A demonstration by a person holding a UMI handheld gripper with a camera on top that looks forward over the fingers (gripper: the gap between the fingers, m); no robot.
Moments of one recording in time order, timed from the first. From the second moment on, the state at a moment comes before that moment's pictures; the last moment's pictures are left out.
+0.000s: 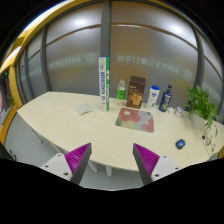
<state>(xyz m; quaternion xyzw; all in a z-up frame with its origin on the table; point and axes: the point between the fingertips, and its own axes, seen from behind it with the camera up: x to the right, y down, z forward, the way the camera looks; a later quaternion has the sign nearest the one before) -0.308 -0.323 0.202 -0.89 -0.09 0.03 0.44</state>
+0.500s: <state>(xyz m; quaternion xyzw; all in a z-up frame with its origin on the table) -0.039 -0.312 0.060 -0.92 0.06 -0.05 0.38</state>
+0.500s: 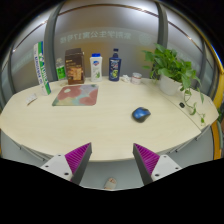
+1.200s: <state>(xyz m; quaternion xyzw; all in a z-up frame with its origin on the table) 0.102 -0.121 -0.013 -0.91 0.10 -0.04 0.39</state>
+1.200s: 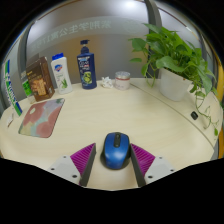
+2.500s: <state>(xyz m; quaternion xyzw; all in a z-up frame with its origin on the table) -0.193 0.050 -0.012 -0.92 -0.02 0.02 0.39</state>
